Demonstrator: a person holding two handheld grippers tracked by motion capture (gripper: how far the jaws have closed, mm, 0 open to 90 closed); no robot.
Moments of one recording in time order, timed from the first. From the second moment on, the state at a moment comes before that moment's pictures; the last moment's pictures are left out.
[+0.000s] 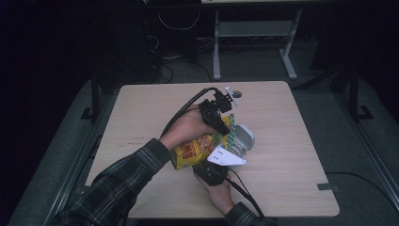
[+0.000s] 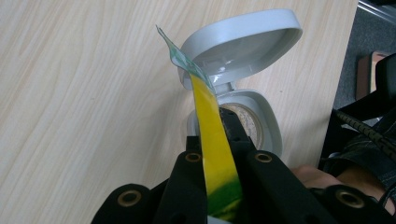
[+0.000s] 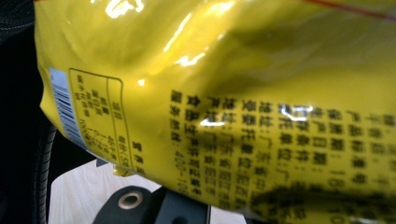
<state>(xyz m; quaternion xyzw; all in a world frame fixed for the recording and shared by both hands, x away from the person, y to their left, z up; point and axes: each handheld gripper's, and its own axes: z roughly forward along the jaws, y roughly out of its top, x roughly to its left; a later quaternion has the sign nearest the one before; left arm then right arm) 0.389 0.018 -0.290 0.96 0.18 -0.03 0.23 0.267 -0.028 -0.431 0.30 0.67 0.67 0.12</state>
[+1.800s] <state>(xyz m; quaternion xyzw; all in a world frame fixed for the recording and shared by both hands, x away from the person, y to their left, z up) 0.390 0.014 -0.289 0.96 0.17 -0.03 0.21 0.270 -0.028 -0.430 0.30 0.66 0.68 0.12</state>
